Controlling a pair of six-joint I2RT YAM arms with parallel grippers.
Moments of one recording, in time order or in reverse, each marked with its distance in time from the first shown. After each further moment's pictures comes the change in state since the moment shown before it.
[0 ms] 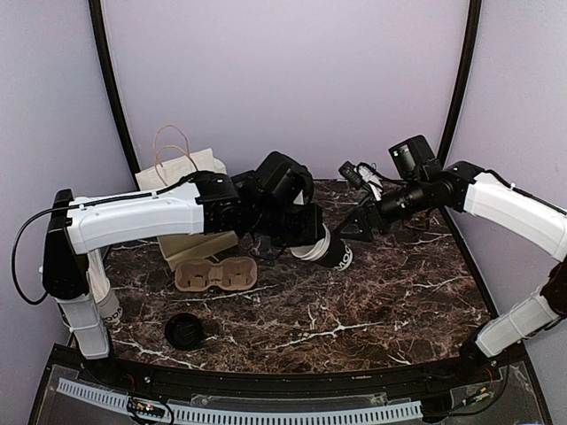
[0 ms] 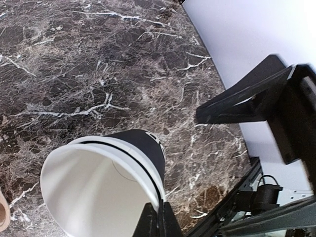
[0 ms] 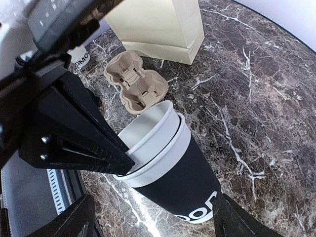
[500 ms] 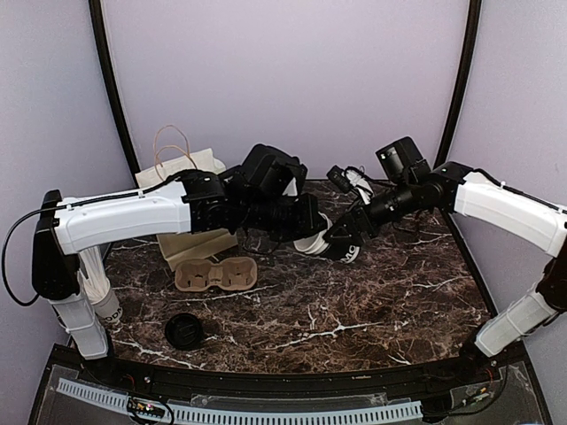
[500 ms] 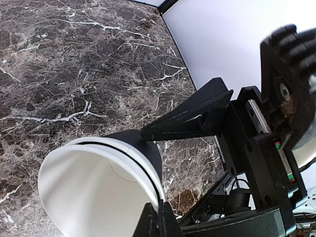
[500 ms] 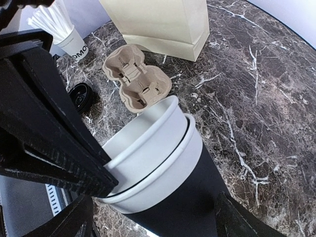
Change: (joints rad) left arm 0.021 -0.074 -0.068 0.112 0.063 -0.053; right arm 0.066 0.049 0.020 0.012 0.054 -0.005
